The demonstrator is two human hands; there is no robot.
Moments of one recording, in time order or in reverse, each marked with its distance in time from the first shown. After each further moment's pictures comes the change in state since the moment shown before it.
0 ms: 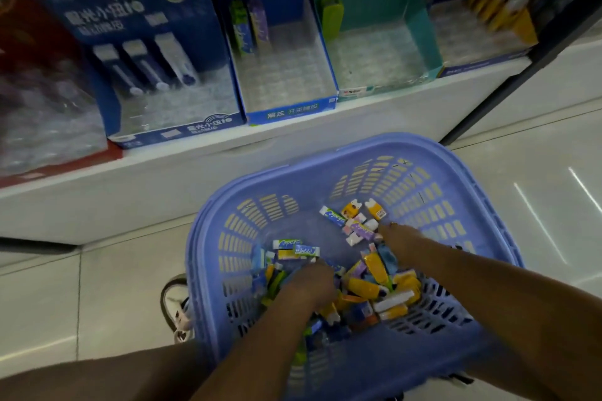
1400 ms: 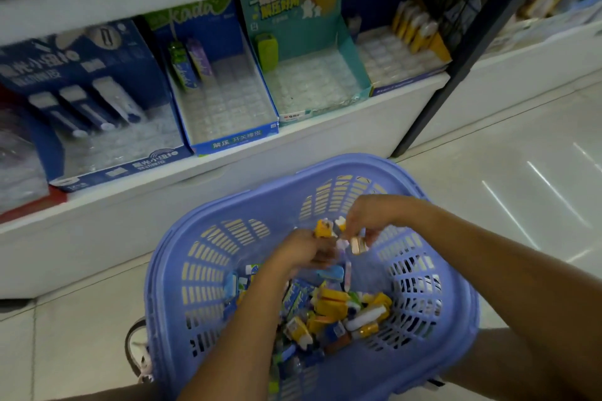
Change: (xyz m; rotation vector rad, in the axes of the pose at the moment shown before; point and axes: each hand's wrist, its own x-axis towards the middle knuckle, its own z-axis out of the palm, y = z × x) left_hand 0.004 0.060 -0.079 -1.049 0.017 0.036; right_hand -0.067 0.041 -0.100 0.818 -0.118 -0.240
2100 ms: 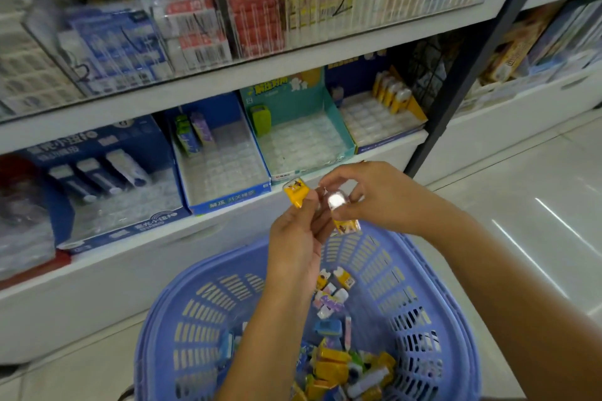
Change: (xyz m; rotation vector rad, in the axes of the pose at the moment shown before) left_hand -0.074 0.123 0.033 -0.833 0.222 0.539; right_hand -0.119 -0.078 -0.051 -0.053 0.635 -0.457
